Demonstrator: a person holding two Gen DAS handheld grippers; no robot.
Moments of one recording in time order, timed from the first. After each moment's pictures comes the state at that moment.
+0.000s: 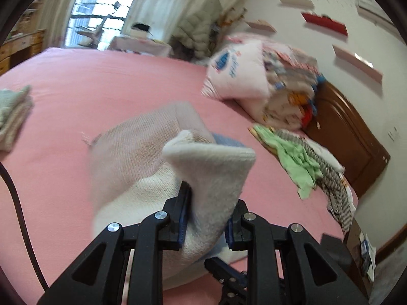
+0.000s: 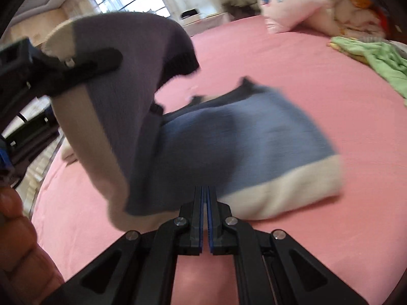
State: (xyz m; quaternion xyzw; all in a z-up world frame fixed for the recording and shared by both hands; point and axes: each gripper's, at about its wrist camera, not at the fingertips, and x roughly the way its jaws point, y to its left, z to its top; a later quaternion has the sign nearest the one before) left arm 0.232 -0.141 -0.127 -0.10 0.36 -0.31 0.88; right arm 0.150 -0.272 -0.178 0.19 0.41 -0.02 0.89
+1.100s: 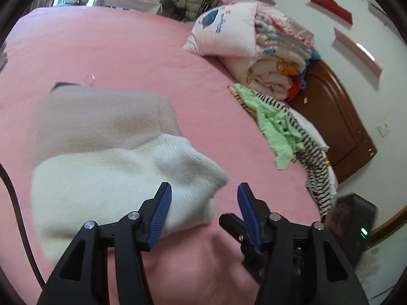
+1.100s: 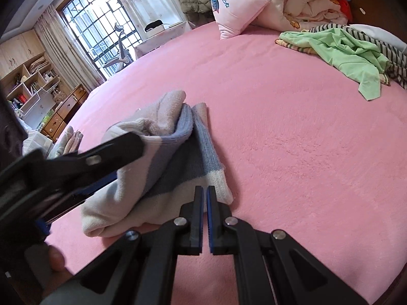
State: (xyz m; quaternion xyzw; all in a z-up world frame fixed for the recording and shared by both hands) left arm 0.207 -0.181 -0.154 -0.13 0.44 -0.34 0.82; right arm 0.116 -0.347 -0.163 0.22 0.41 -0.07 0.88
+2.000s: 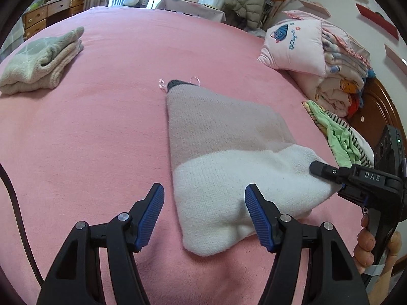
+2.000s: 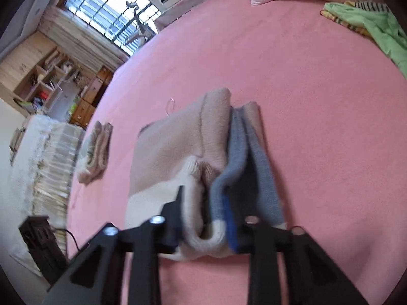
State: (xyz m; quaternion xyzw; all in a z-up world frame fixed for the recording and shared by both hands) left arm 0.228 -0.072 -0.180 -0.10 0.47 -0.18 0.86; right arm 0.209 -0.360 -0.156 0.28 0.49 0.05 0.83
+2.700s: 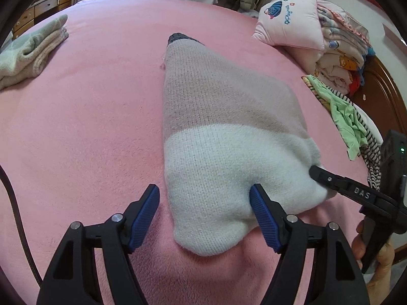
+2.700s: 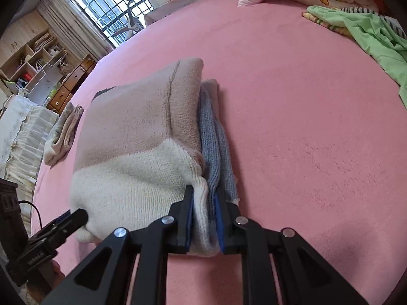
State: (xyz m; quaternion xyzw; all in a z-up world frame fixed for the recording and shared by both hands) left arm 0.222 -0.095 -0.221 -0.07 0.50 -0.19 0.84; right arm 0.179 -0.363 -0.200 0.20 0.49 0.00 0.85
